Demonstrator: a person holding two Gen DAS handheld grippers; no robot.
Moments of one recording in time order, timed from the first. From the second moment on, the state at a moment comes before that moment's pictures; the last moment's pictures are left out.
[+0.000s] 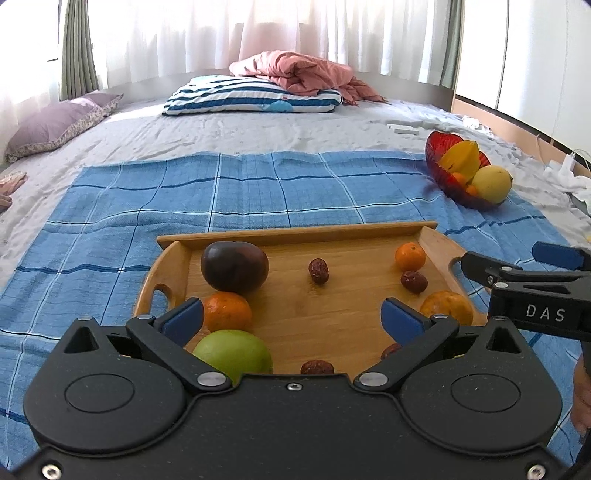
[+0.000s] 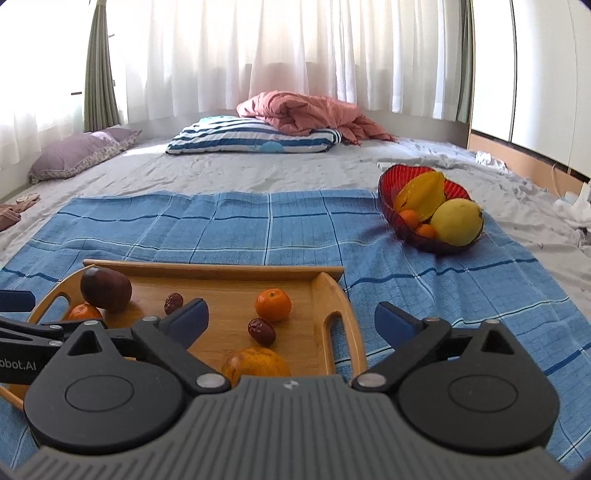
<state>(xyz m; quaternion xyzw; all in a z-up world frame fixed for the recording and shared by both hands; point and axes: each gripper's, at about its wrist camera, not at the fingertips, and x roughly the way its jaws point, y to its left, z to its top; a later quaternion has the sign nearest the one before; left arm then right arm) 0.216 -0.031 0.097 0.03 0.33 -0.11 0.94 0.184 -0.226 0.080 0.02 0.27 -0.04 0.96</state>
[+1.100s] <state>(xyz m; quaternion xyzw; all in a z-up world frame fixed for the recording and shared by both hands) 0.150 -0.021 0.091 0.02 0.30 -0.12 0.94 0.125 -0.227 0.083 0.02 0.21 -0.03 0.98</state>
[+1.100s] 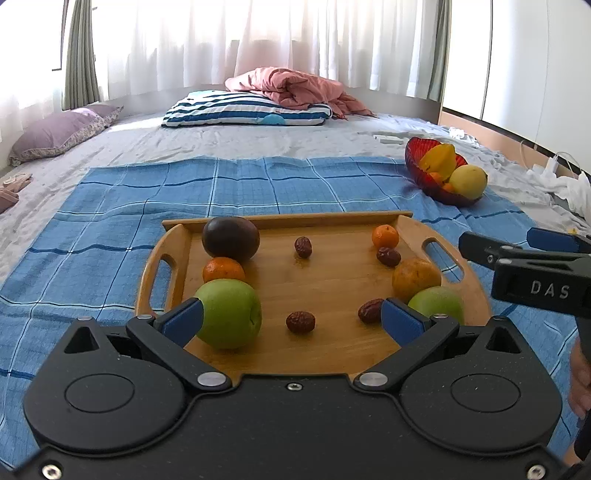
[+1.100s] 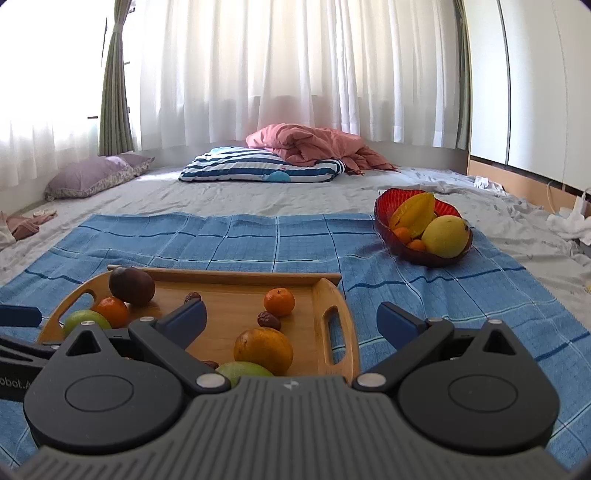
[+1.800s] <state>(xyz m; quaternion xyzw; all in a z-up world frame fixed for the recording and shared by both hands) 0.113 -0.008 0.077 0.01 0.29 -0.11 0.95 0.088 -0.222 0.067 0.01 0.20 -0.03 0.98</state>
